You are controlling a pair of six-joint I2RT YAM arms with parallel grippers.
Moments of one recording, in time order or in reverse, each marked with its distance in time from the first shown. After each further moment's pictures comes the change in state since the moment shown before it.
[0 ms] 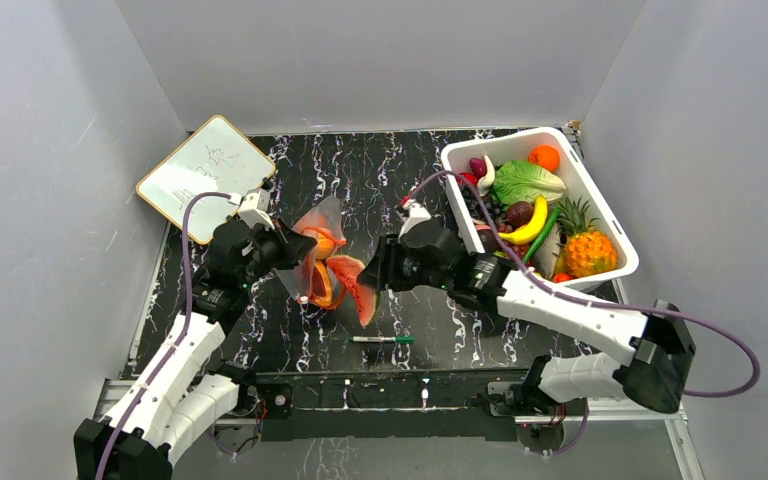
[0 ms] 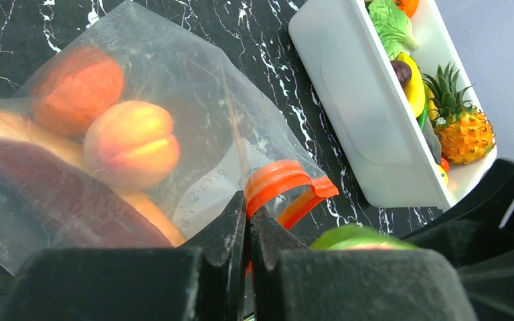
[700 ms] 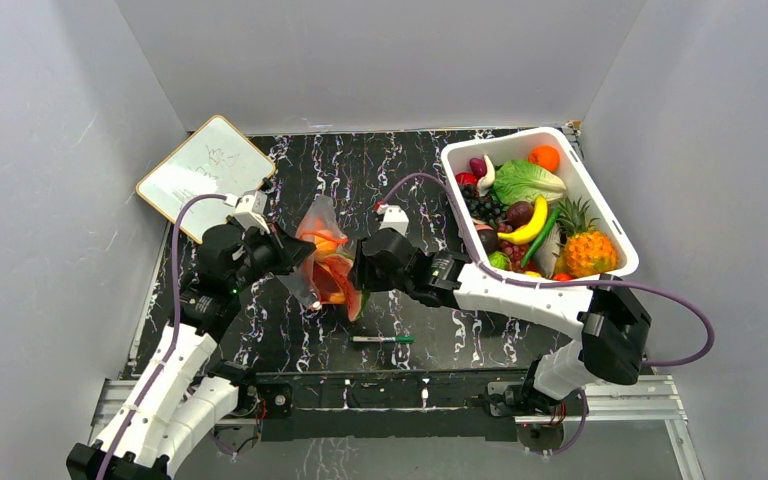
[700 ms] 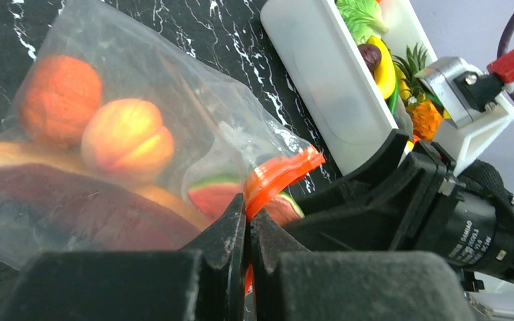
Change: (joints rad) left arm 0.000 -0.083 0.055 -0.127 0.062 0.012; right arm 0.121 0.258 0.130 -0.046 0.262 0.025
